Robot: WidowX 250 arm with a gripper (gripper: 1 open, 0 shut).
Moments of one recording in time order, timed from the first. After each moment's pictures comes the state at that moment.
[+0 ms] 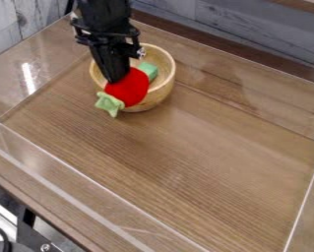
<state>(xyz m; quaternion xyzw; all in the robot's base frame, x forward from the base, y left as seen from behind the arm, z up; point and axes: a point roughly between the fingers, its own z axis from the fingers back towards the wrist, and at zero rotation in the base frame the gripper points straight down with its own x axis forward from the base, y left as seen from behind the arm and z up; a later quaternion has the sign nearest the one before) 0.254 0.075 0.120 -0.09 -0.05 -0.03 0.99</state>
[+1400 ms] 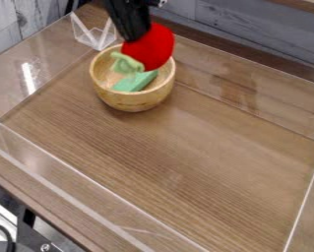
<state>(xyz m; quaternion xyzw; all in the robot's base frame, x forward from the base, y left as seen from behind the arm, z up) 0.246 0.031 0.186 -0.12 -0.10 -0.08 0.99</state>
